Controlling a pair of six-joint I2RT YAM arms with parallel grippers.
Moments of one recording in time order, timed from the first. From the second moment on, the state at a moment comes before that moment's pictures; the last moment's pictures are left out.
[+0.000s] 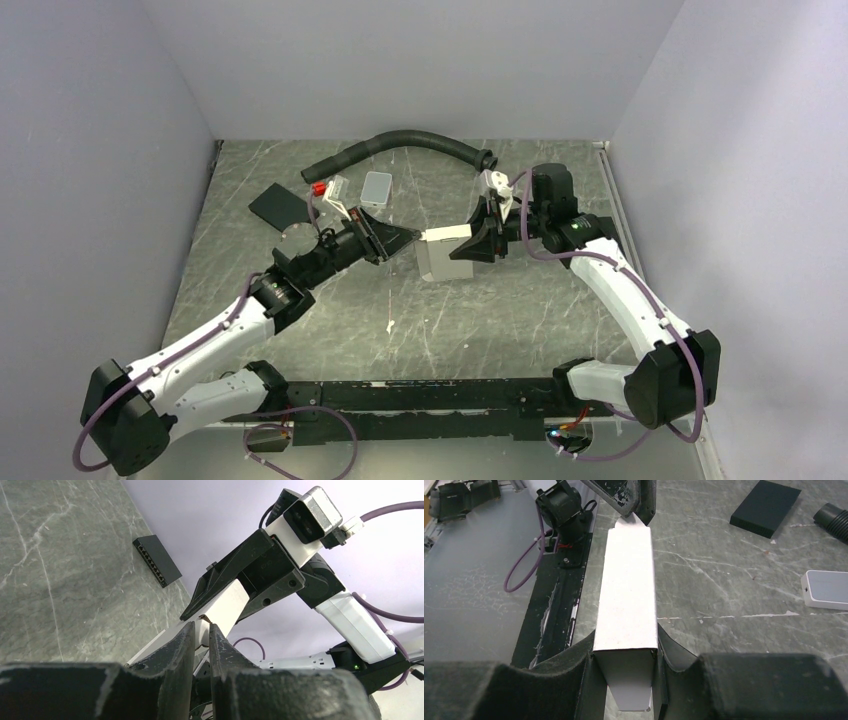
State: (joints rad) left arm -0.72 0.98 0.71 0.36 0.24 -0.94; right arm 0.33 1.23 1.06 -0.39 -1.26 -0.42
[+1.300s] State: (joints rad) left arm -0.68 1.06 0.66 0.45 0.18 -1.04; right arm 0.36 1.27 1.01 -0.25 -1.07 -0.21
